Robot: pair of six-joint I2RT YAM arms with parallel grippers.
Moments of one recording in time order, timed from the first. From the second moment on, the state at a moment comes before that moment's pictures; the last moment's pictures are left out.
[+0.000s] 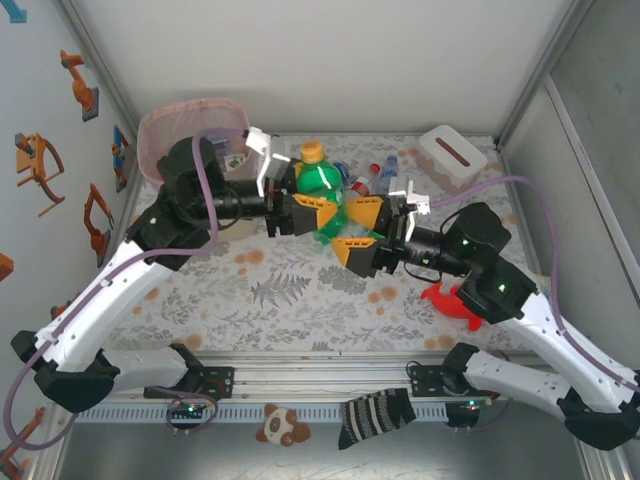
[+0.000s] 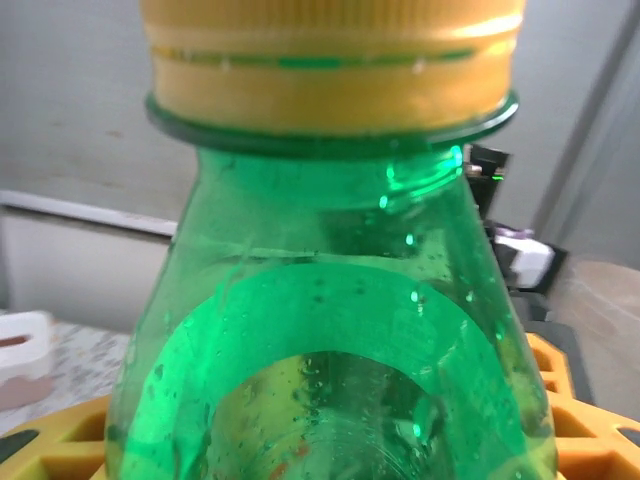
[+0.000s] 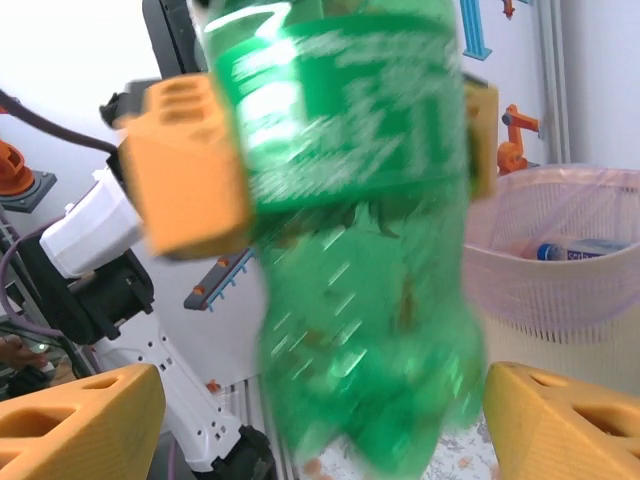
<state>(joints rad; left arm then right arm) -0.80 1.20 1.50 -0.29 0.73 -0.17 0.85 0.85 1.08 -0.12 -0.49 0.32</state>
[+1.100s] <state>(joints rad) -0.11 1.65 2.09 -1.11 -0.01 -0.11 0.86 0.87 1.16 -0.42 -0.14 0.25</state>
